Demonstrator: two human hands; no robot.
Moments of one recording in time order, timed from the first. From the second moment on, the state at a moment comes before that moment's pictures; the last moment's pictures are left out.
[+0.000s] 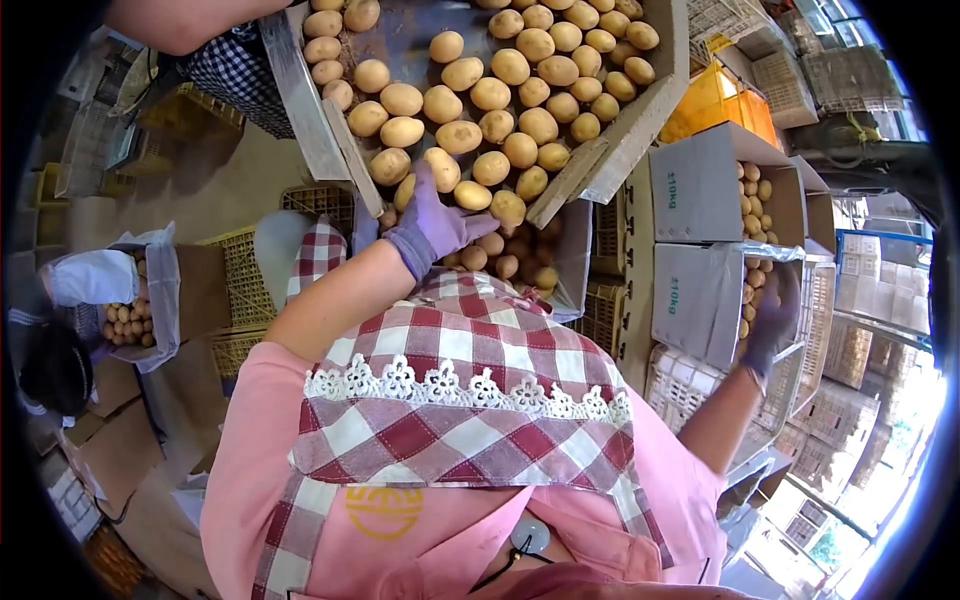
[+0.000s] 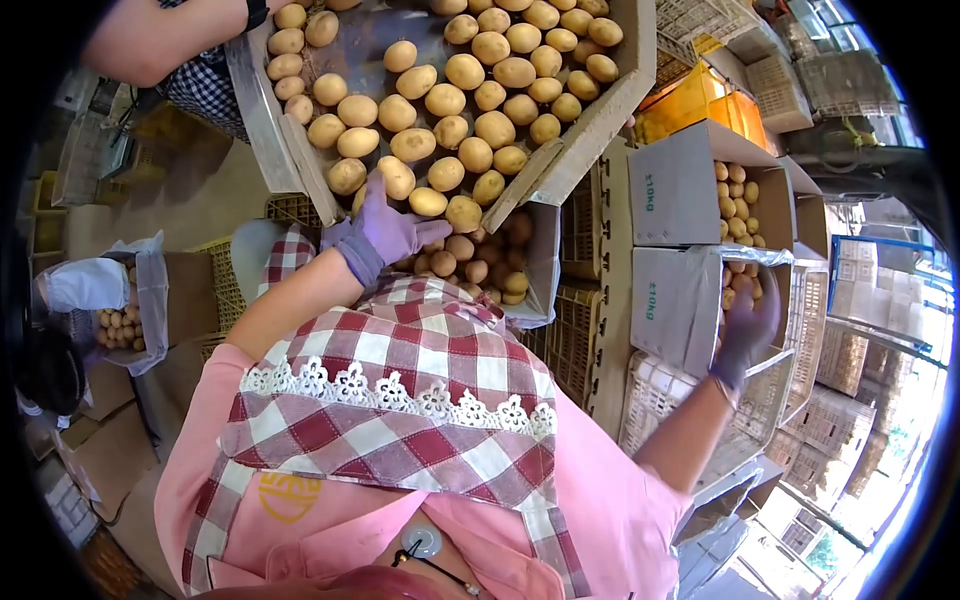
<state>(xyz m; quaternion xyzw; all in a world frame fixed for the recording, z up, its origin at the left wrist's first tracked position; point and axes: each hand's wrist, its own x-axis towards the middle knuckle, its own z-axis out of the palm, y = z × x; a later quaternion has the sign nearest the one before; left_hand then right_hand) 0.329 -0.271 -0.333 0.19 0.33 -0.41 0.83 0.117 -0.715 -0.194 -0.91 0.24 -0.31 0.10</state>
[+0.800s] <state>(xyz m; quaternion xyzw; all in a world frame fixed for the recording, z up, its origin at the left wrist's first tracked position) 0.291 -0.241 -0.353 0.19 0.33 -0.36 0.85 0.045 -0.696 -0.117 -0.87 0.44 0.17 -0.14</state>
